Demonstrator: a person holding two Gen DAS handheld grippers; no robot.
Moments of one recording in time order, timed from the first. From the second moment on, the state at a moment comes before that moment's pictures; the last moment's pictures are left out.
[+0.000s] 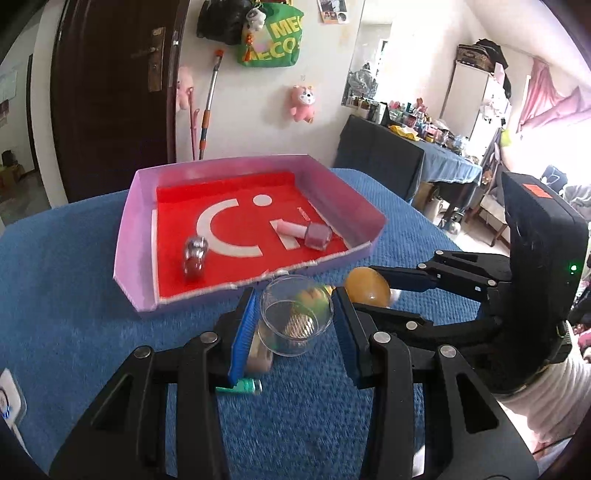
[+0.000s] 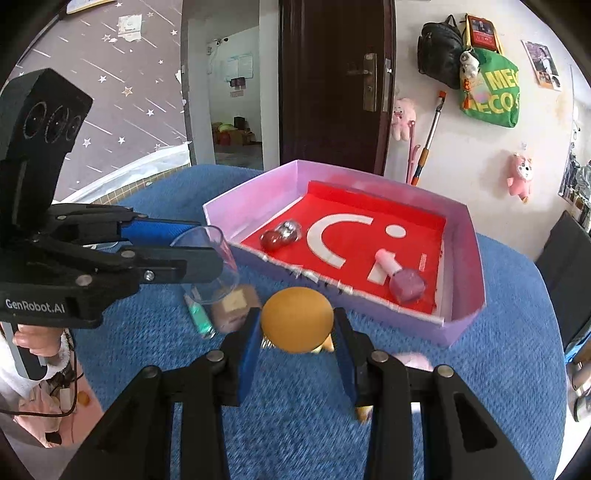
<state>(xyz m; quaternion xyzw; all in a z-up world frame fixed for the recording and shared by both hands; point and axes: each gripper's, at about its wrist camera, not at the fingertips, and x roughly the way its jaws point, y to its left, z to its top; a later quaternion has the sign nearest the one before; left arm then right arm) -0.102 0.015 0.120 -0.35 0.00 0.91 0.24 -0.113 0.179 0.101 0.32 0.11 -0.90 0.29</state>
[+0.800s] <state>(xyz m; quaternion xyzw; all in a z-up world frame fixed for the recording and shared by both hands) -0.242 0.030 0.078 -0.42 0.01 0.87 0.26 -0.237 0.167 0.059 0.41 0.13 -0.85 0.29</state>
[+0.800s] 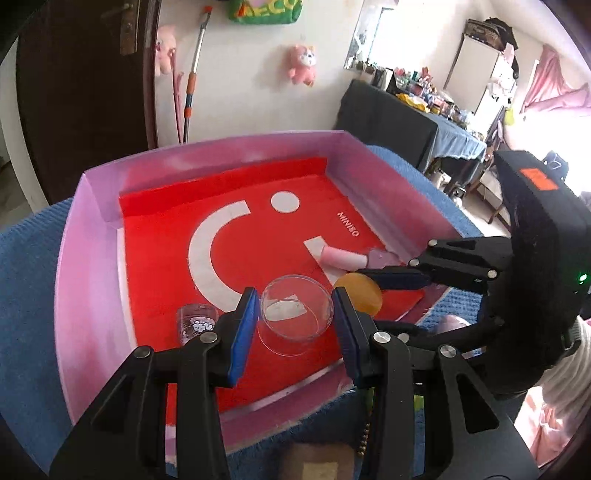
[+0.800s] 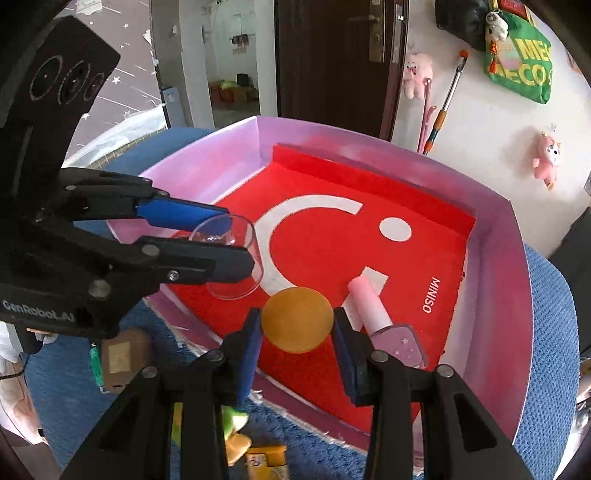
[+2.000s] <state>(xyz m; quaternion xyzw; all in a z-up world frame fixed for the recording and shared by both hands) -0.258 0.028 0.055 -0.44 0.01 0.86 0.26 -0.255 0.167 0.048 0.42 0.14 -0.85 0.29</state>
